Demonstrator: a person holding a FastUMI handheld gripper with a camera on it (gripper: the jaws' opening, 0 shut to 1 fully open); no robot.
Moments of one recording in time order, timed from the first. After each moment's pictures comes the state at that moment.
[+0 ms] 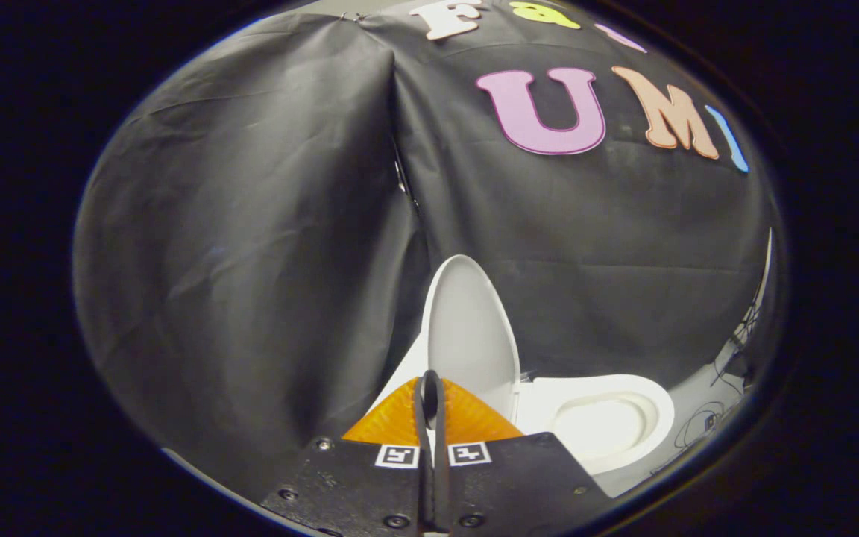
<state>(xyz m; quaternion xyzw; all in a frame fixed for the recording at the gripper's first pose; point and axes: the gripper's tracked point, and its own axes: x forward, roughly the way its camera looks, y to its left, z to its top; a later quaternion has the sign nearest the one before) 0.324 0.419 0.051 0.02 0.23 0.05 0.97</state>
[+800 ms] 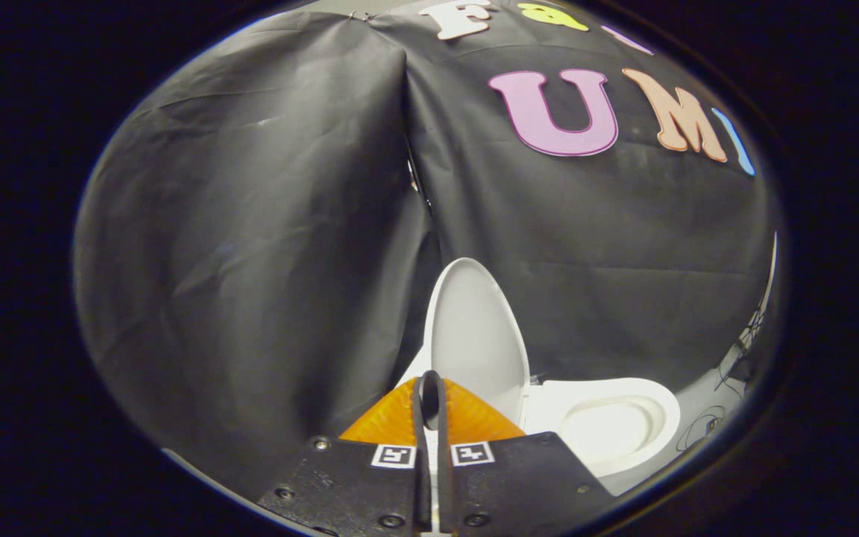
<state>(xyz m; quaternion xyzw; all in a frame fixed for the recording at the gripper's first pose) 0.329 0.432 0.040 0.01 0.23 0.07 0.97</state>
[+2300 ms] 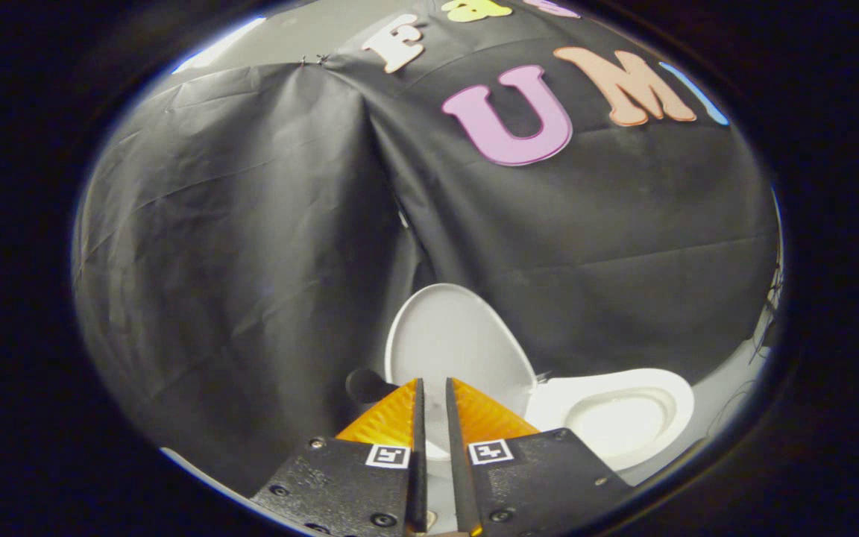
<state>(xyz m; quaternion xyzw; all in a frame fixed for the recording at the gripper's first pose) 0.268 0.298 0.094 0.10 0.20 0.13 0.97</state>
